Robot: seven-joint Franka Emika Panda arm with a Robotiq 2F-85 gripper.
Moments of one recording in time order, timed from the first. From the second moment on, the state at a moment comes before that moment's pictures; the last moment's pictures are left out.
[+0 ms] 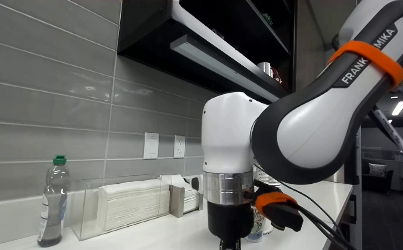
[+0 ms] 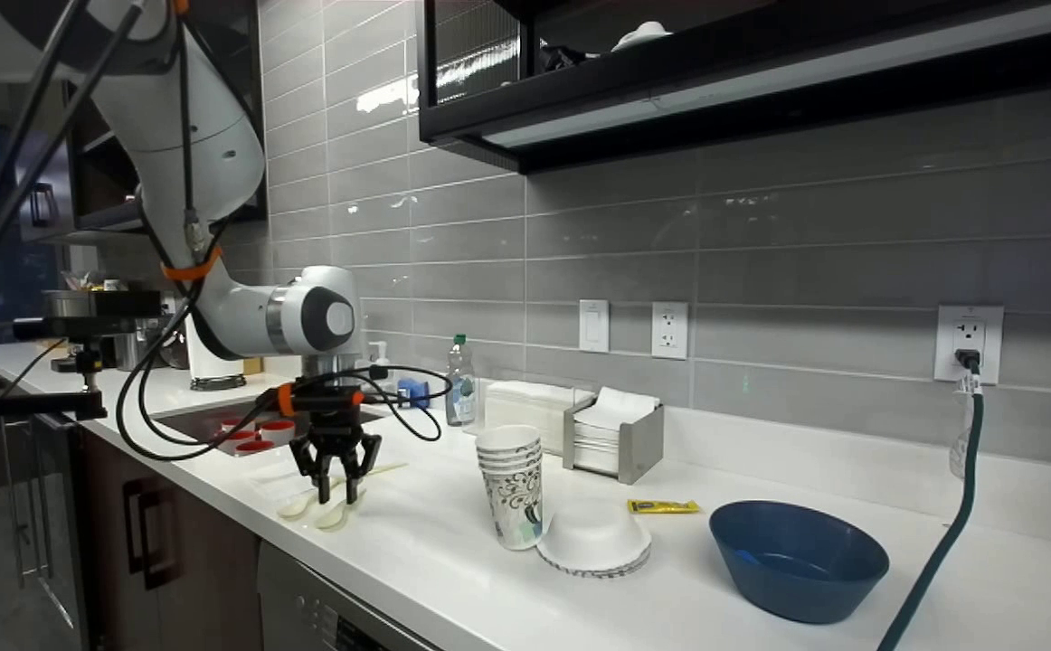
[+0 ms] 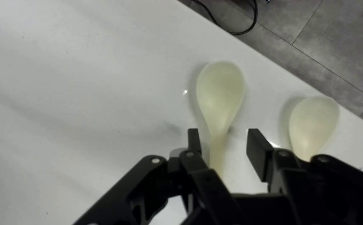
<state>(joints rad) 0.27 0.15 0.27 -2.29 -0.16 2.37 0.02</state>
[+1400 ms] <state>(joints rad) 0.13 -0.33 0.15 -2.39 -0.11 2.25 0.11</state>
